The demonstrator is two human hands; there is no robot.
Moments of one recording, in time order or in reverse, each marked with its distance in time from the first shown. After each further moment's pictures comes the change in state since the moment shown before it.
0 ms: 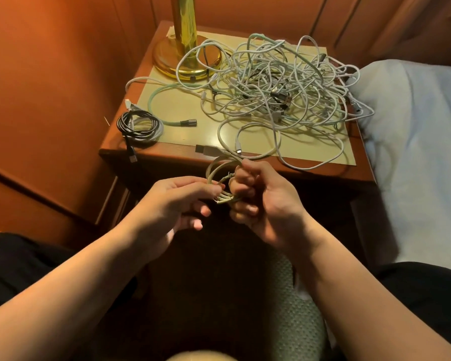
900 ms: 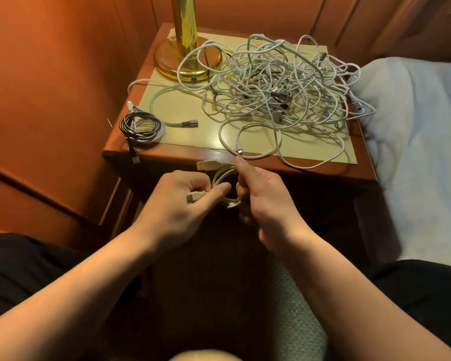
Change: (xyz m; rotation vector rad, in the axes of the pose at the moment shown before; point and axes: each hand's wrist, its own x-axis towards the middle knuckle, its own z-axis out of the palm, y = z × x) left_hand 0.003 -0.004 0.002 0.815 0.153 0.455; right_hand -0.004 0.005 0.010 -0.378 0.266 -0.158
